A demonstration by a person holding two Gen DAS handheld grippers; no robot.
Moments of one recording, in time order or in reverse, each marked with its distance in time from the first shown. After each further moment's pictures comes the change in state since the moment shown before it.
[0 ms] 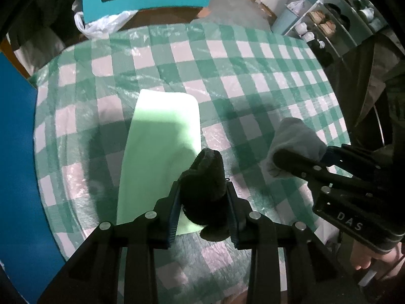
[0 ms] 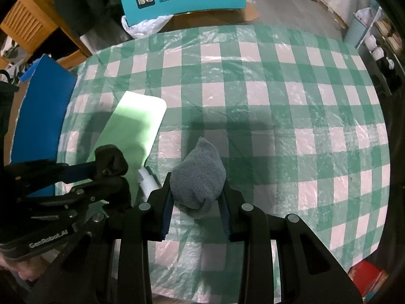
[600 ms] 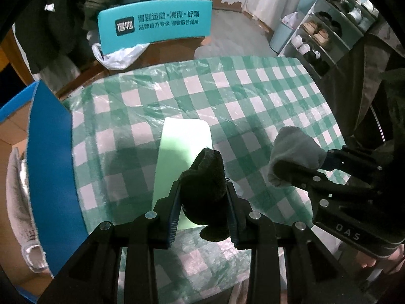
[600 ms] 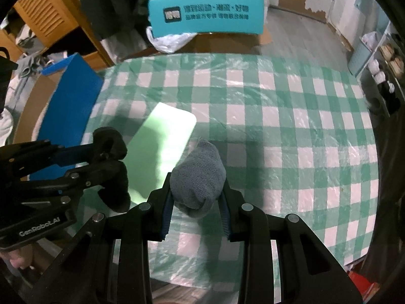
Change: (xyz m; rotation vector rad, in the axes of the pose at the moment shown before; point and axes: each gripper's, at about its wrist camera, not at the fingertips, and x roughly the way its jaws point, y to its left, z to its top) left arm -0.057 0.004 -0.008 0.052 -0.121 0.066; right arm -0.041 0.040 -0.004 -0.093 -0.075 0.004
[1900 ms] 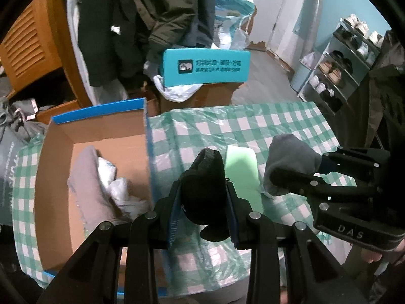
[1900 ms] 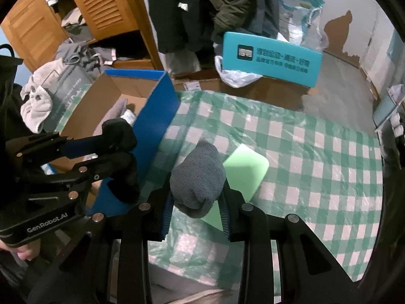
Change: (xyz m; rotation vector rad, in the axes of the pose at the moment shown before) left arm -0.113 0.080 -0.038 -0.086 -0.218 0.110; right arm -0.043 0.121 0.030 -0.198 -0.101 0.106
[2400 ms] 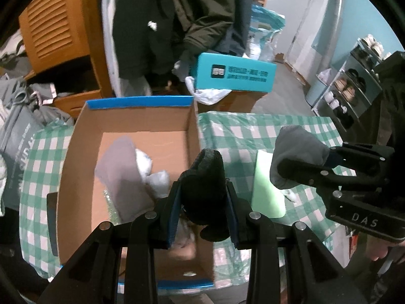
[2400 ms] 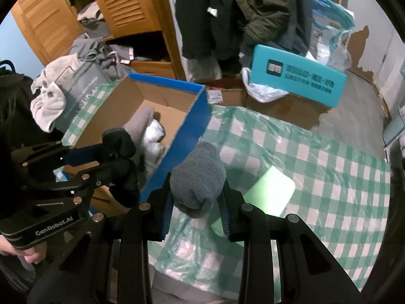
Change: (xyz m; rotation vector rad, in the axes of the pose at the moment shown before) left arm -0.017 0.063 -0.015 -0.101 -0.026 0.040; right arm 0.012 0.055 0.031 -0.069 -0.010 0.047
